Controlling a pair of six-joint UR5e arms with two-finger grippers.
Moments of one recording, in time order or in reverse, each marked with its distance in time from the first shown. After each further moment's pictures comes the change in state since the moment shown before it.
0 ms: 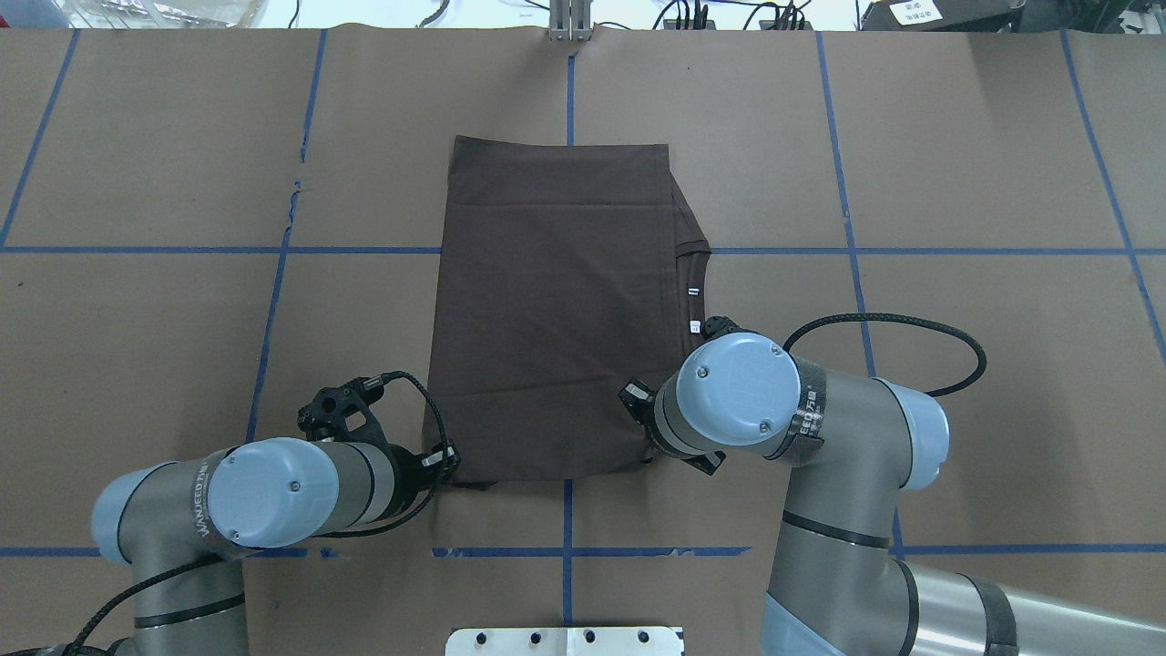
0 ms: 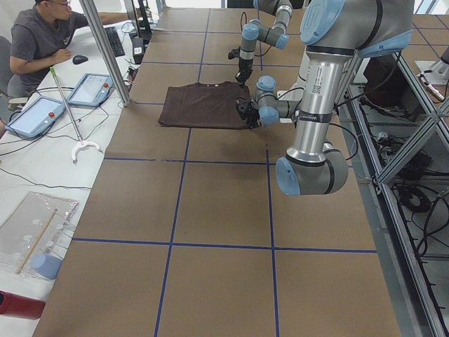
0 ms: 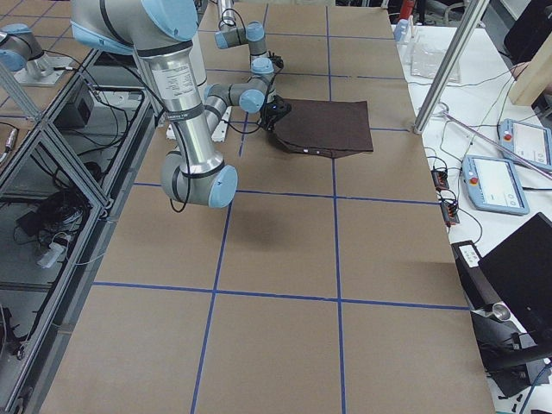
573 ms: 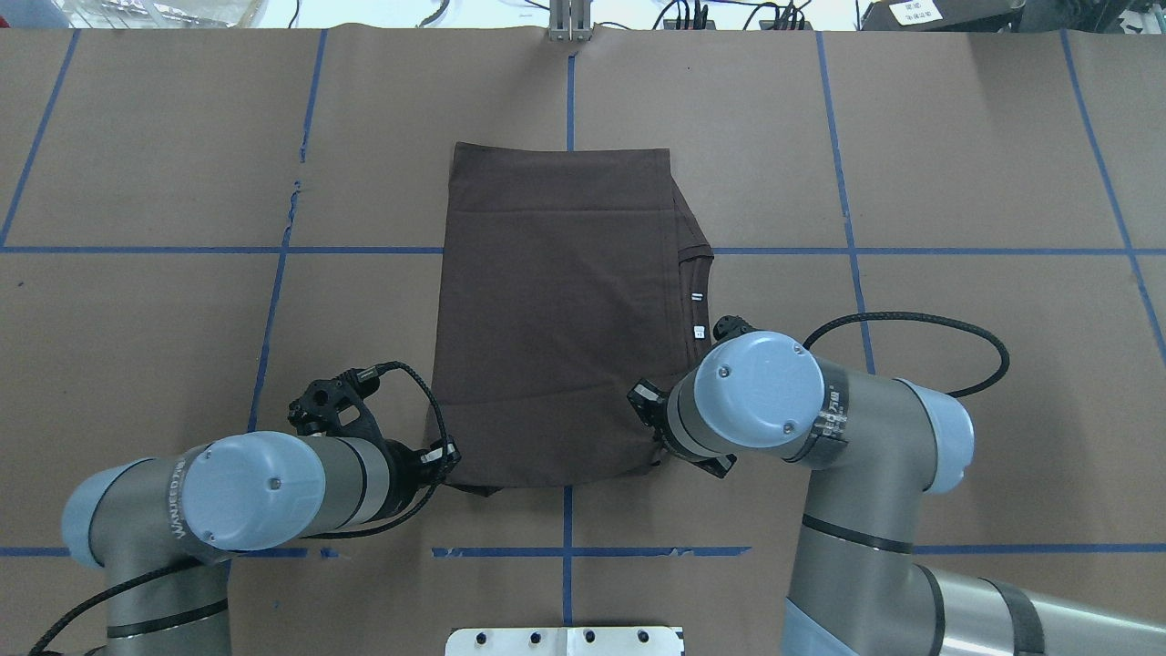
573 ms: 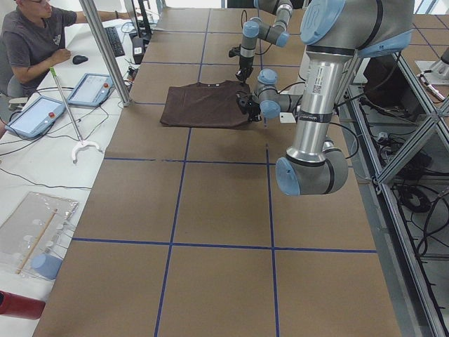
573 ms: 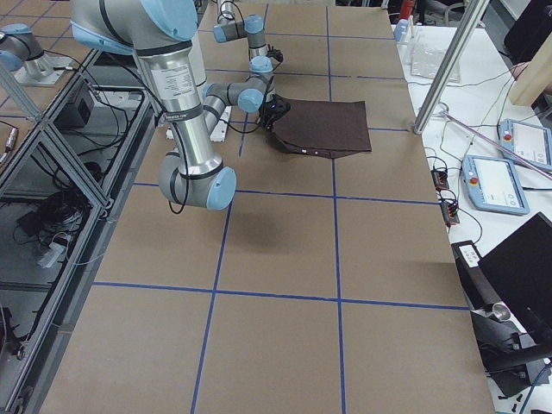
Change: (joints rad) left arm -0.004 -0.001 -0.133 0.106 -0.015 -0.018; right arm -0.001 -0.052 0.088 -0.016 0.012 0.004
